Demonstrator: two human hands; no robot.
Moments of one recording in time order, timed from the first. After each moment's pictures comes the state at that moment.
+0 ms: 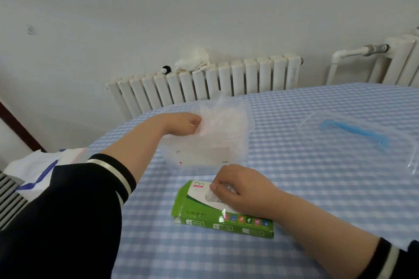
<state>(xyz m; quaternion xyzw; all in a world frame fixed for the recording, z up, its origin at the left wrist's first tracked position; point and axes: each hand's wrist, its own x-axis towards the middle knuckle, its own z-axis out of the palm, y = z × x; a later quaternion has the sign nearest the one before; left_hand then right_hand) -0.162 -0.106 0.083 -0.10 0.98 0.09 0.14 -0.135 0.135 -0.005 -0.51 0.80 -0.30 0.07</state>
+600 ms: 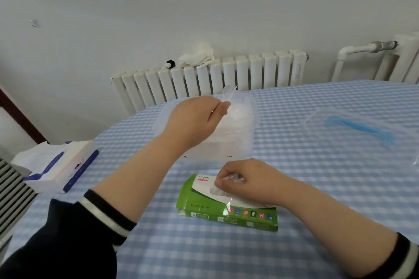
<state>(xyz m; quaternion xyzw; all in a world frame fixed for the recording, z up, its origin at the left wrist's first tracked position) -0.107 -0.036 0.089 0.01 0.97 0.06 -0.25 -0.136 0.140 0.016 -0.47 0.82 -0.28 0.17</state>
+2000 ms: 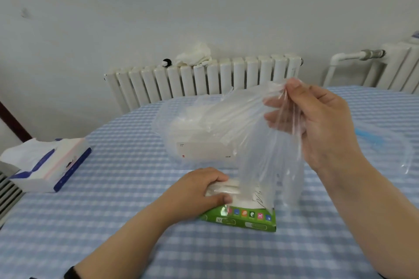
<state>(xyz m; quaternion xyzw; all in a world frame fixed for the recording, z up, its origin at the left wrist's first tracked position) -0.038 -0.029 -0.012 0.01 0.96 0.26 -0.02 -0.126 0.174 0.111 -0.20 0.53 -0.82 0.05</state>
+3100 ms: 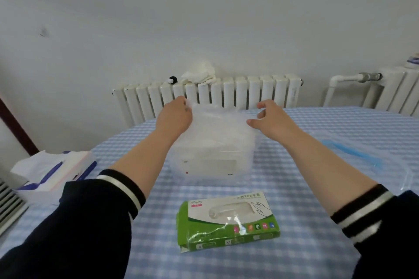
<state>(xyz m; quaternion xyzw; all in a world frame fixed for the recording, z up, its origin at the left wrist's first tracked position) -0.143 -0.099 0.103 -0.26 0.91 0.20 -0.23 -0.226 0.121 0.098 -0.22 0.89 -0.41 0.02</state>
